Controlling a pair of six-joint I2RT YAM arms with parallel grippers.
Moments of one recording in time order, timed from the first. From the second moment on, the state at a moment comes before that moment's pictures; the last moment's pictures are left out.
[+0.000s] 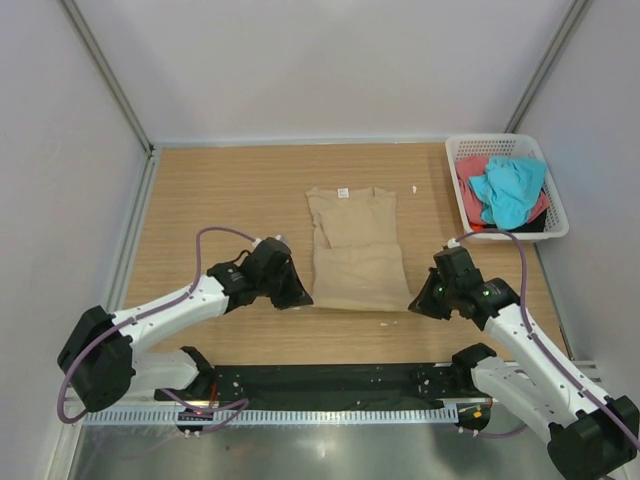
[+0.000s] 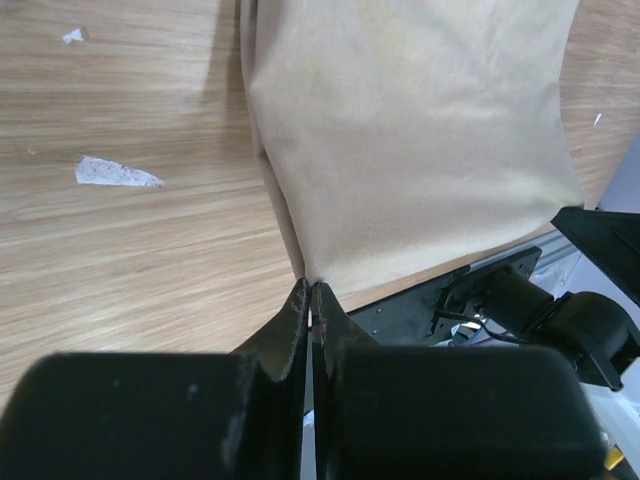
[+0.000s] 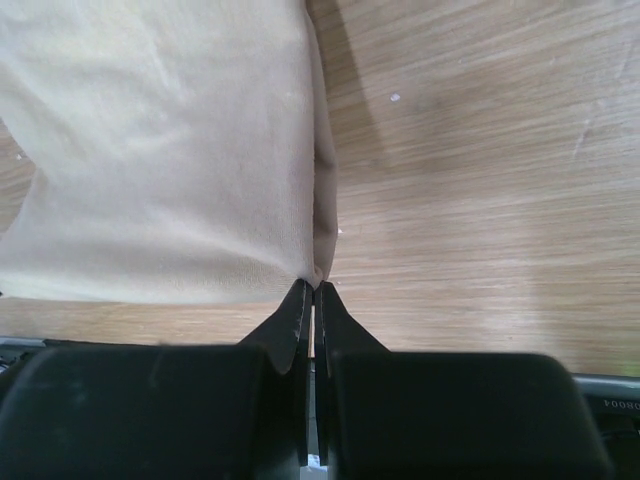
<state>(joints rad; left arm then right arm) -0.78 1.21 0.72 -0.39 0.12 -1.08 0.39 0.79 0.58 -0.82 -0.06 0.82</state>
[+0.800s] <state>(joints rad) -0.48 1.79 1.58 -0.59 0.09 -0.83 0.30 1.59 1.48 -0.82 0.12 0.58</state>
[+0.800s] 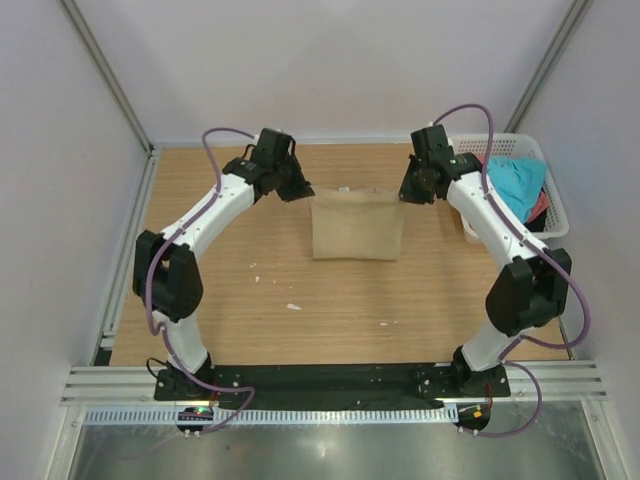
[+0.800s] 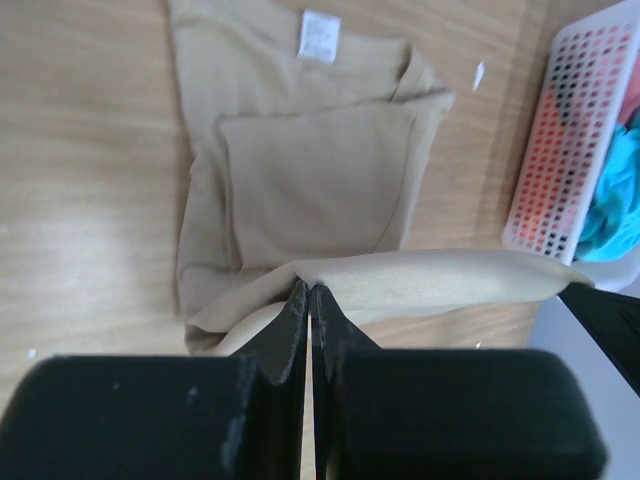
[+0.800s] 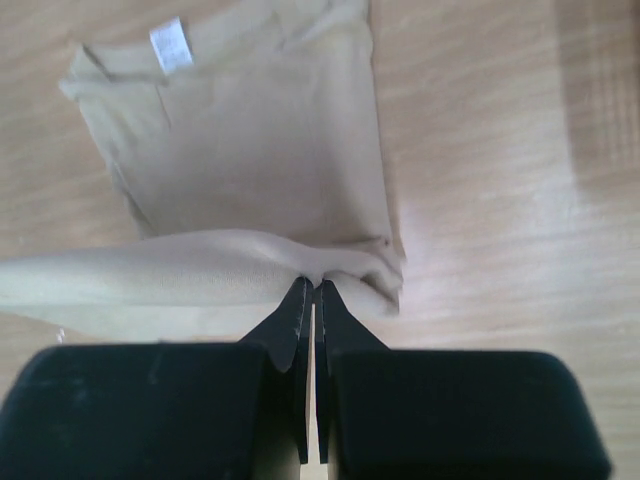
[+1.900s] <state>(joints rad) -0.29 2.47 2.11 -0.27 0.33 -0.78 0.16 2.29 2.06 -0.64 -0.09 0.40</state>
